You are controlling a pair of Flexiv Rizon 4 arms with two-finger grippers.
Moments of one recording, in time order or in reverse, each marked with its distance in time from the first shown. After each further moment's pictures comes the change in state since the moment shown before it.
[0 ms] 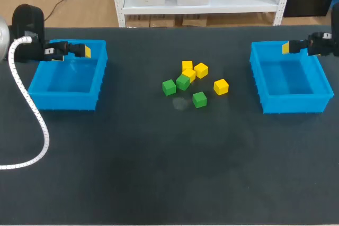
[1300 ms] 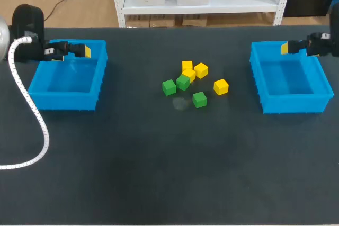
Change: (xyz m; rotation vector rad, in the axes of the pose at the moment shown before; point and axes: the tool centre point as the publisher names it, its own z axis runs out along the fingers) left arm 0.000 0.000 0.000 0.000 0.000 0.000; right arm 0.003 0.010 0.005 -0.003 0.026 -0.029
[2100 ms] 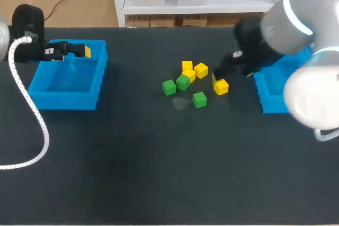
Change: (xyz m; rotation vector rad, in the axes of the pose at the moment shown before) left arm 0.000 0.000 0.000 0.000 0.000 0.000; right arm 0.054 0.123 0.093 0.119 0.339 -0.152
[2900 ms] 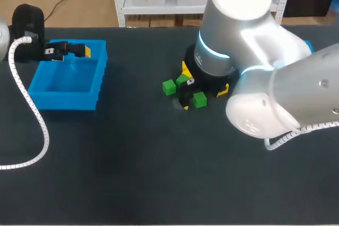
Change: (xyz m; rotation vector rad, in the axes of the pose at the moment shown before) left arm 0.000 0.000 0.000 0.000 0.000 0.000; right arm 0.012 0.038 0.091 0.176 0.167 -0.075
